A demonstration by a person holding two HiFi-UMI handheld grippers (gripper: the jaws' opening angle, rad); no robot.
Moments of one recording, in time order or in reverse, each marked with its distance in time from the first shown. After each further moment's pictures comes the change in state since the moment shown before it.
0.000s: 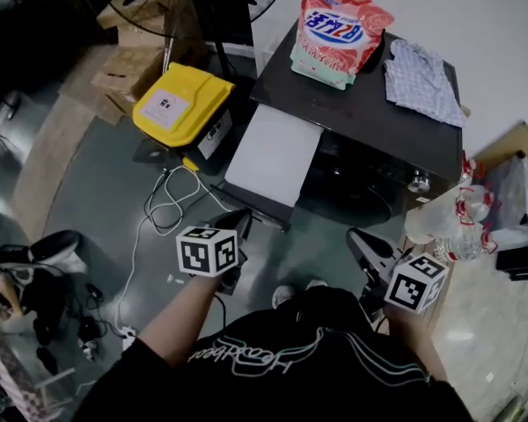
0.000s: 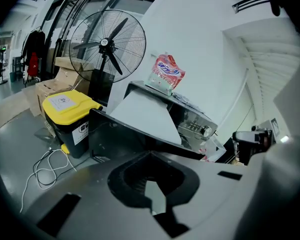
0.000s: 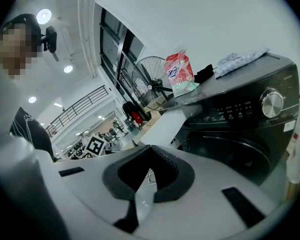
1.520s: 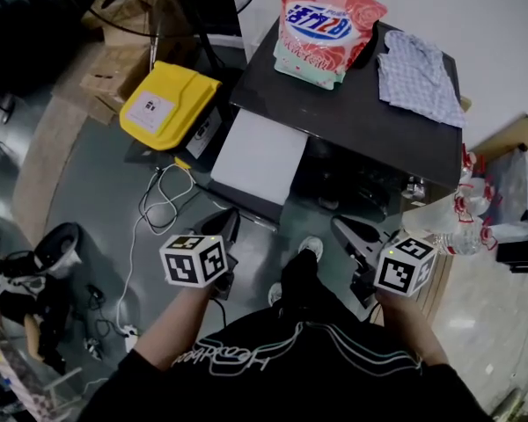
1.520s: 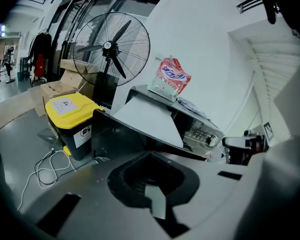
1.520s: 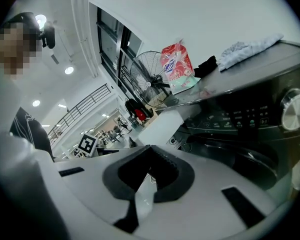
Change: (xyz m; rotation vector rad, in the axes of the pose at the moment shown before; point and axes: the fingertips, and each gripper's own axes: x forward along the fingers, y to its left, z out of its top) left arm 0.018 -0.006 0.036 -0.043 -0.042 0.051; right arm 0.038 -0.044 0.029 0.015 0.054 0.053
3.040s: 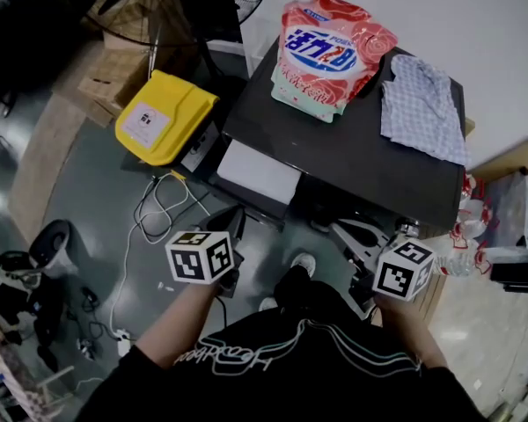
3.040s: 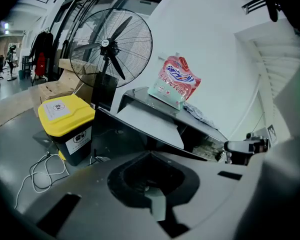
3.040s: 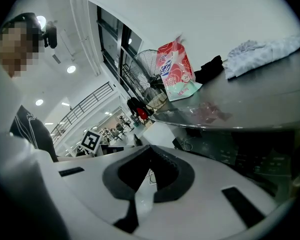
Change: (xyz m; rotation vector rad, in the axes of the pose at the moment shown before) left arm 0.066 -0.008 0.063 -0.030 -0.011 0.018; right arm 0.028 -0.042 0.063 -0.016 0.034 0.040
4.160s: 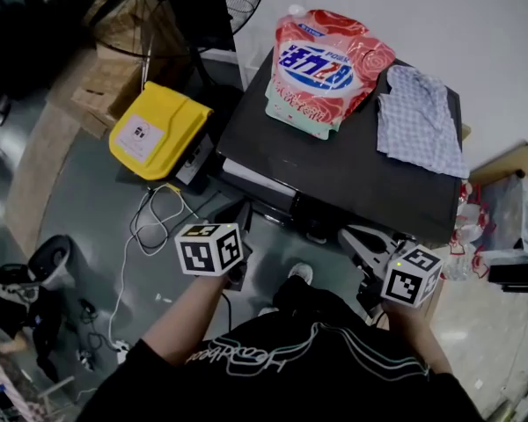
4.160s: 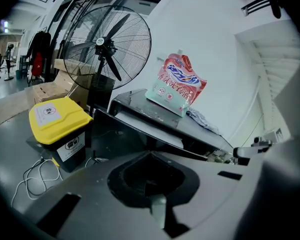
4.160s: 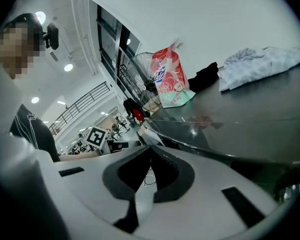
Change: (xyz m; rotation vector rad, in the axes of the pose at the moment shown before) left arm 0.047 -0.006 0.041 0.002 -0.021 -0.022; right arm -0.008 -0.021 0.028 -0.012 -0.010 -0.049
